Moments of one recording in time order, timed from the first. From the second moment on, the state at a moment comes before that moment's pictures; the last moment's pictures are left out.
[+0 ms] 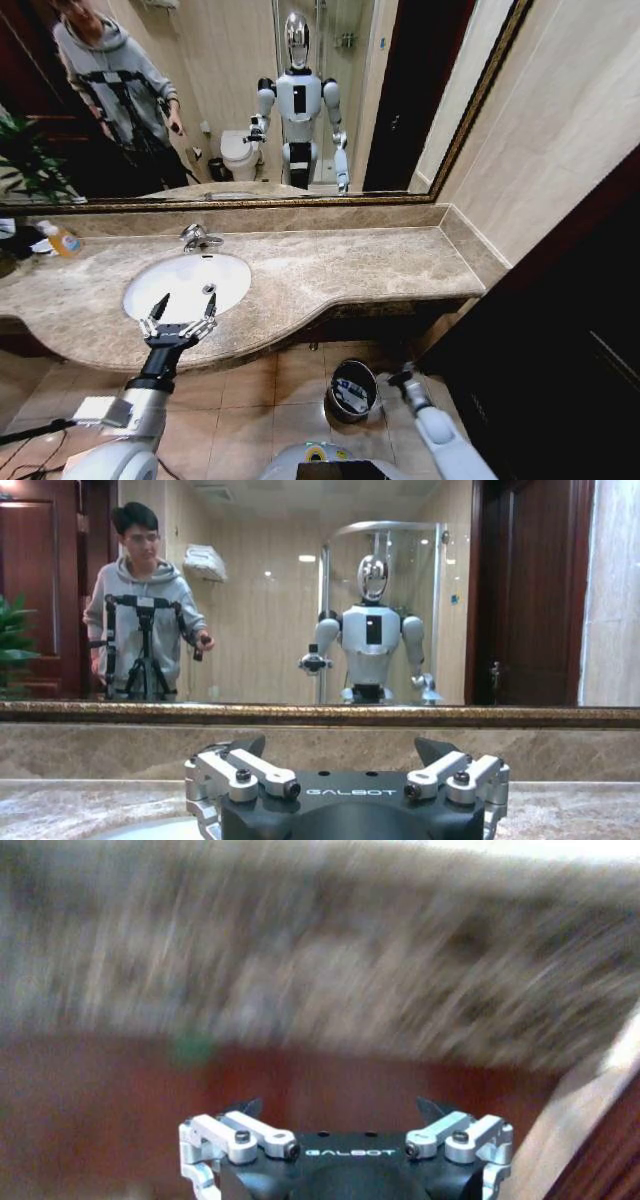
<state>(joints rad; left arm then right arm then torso) 1.84 -1.36 -0.82 -2.47 -0.37 0.04 0.05 -1.42 1.25 0.59 1.48 0.25 0.13 -0.07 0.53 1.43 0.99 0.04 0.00</state>
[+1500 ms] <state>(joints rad) 1.84 -1.36 -0.82 -2.47 -0.37 0.04 0.05 -1.63 1.39 0.77 2.23 0.32 0.06 -0.15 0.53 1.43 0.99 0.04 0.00</state>
